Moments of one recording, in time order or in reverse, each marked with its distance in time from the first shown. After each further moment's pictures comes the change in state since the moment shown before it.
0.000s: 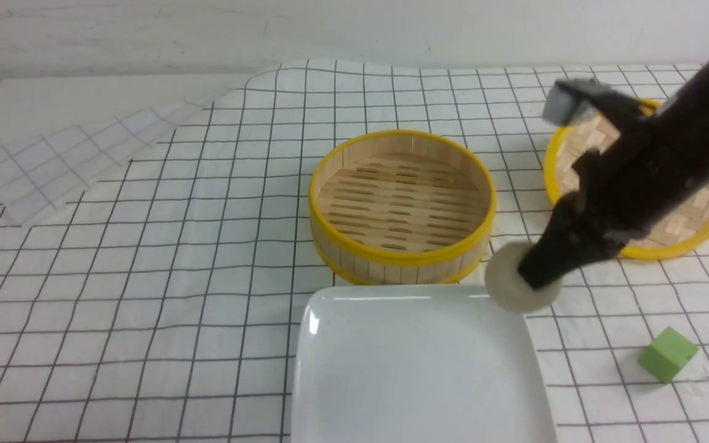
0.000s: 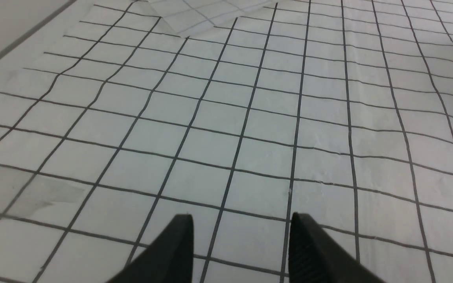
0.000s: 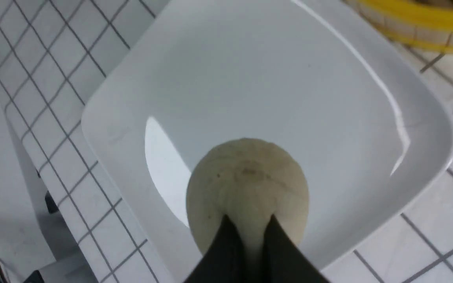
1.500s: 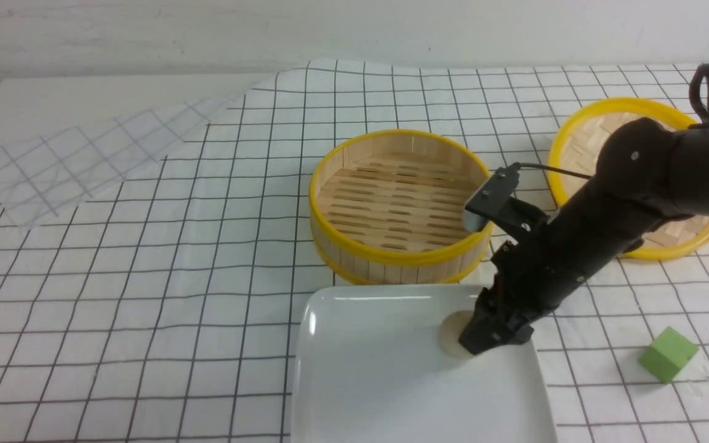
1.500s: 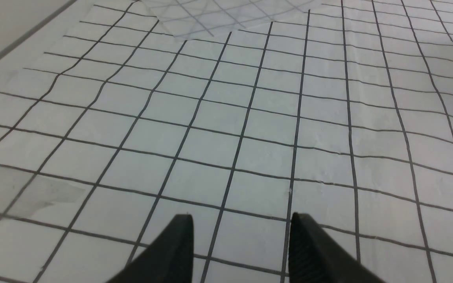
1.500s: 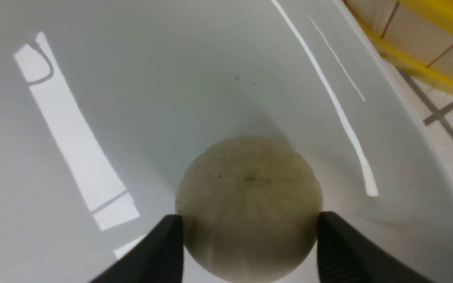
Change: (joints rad) right arm 0.125 0.180 0.098 -0.032 -0.388 -0.204; left arm 0.000 0.000 0.000 0.001 0.000 0.000
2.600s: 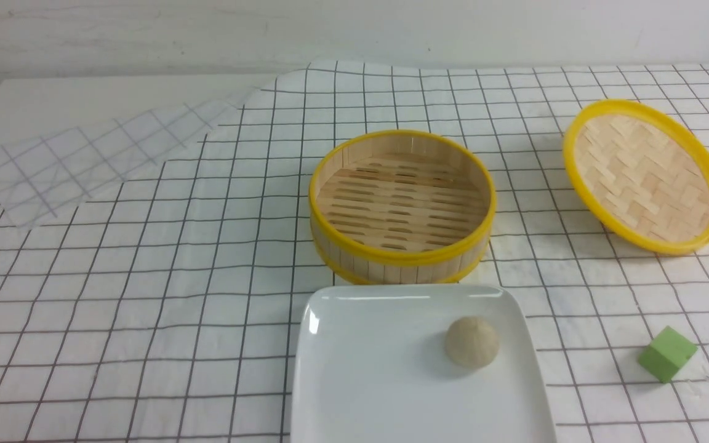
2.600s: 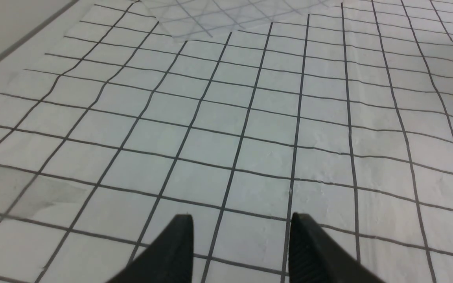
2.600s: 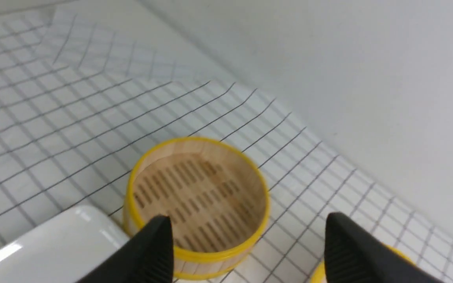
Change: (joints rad) right arm 0.000 -1.057 0.000 -0.435 -0.079 0.496; left arm 0.000 0.000 0.000 0.003 0.000 0.000
